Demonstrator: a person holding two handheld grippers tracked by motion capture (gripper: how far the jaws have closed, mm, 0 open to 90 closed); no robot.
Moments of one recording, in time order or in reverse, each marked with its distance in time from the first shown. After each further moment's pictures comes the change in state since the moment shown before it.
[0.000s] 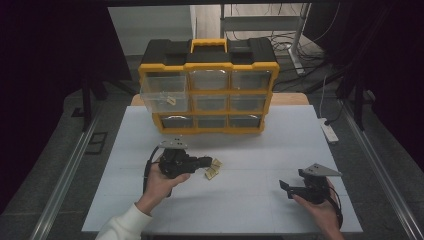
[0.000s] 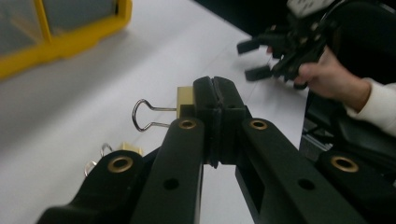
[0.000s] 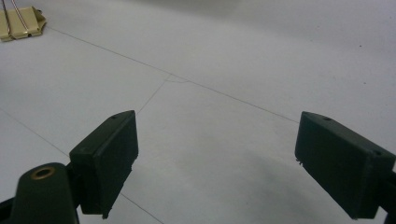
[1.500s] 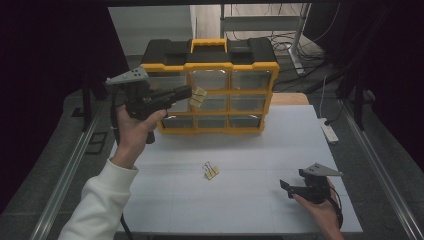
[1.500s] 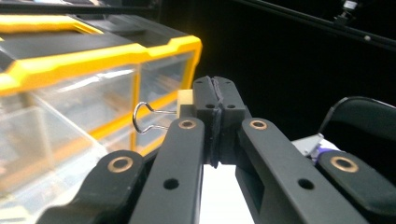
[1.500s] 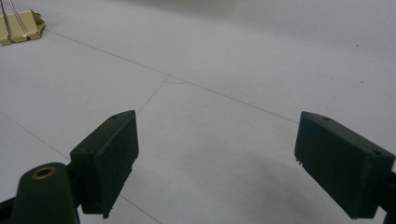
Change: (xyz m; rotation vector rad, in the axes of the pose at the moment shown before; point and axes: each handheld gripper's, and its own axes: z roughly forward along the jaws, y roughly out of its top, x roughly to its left) left arm 0.001 0.133 -0.102 -0.322 0.126 0.068; right arm -0.001 0.000 -0.001 -0.001 -0.006 0.007
